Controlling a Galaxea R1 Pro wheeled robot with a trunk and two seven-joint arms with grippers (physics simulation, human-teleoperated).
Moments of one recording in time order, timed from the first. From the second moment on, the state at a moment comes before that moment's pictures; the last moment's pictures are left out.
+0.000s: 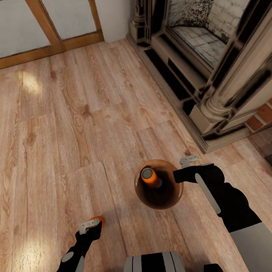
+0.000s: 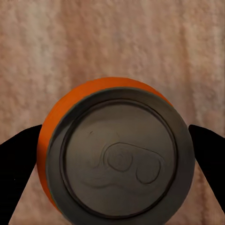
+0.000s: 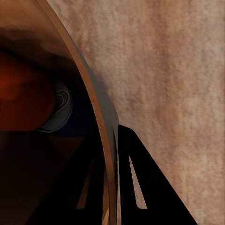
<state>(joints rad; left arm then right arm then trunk) -0.43 0.04 0.10 -0.70 0.11 -0.06 -0.13 -0.67 -0.02 0.14 -1.36 -0.08 1.00 0.09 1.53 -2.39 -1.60</state>
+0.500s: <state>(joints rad) -0.43 0.04 0.10 -0.70 0.11 -0.06 -0.13 -0.67 -0.02 0.14 -1.36 -0.08 1.00 0.09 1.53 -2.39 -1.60</state>
